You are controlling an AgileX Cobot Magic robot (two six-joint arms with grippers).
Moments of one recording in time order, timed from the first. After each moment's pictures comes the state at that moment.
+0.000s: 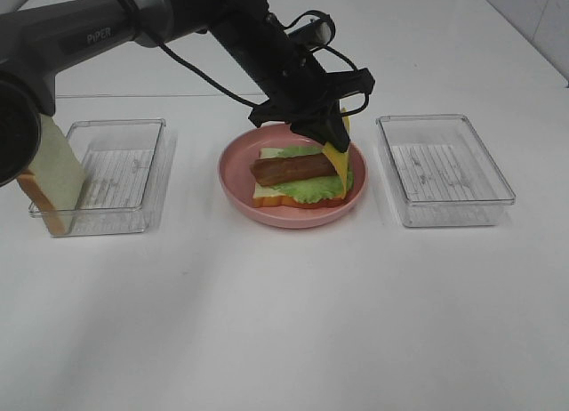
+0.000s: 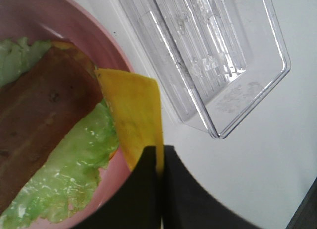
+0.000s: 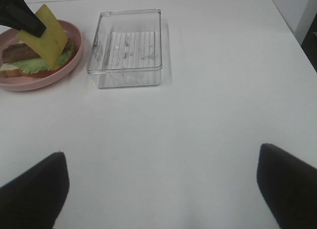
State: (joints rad) left arm -0.54 2.55 -2.35 -0.61 1.10 0.03; right arm 0.09 0.00 -0.46 -0.05 1.11 0.09
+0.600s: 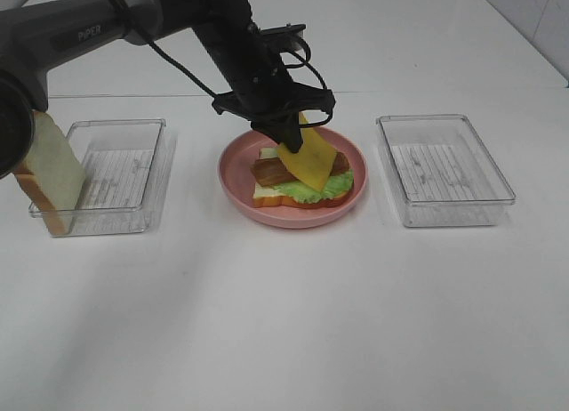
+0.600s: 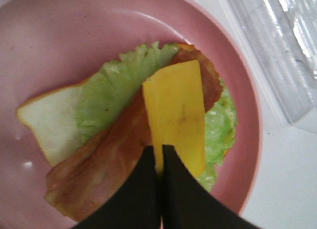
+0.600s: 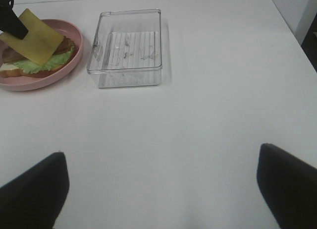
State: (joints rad) left arm -0.51 2.55 -2.35 -0.35 1.10 0.03; right arm 0.09 0.00 -0.46 -0.05 1.11 0.09
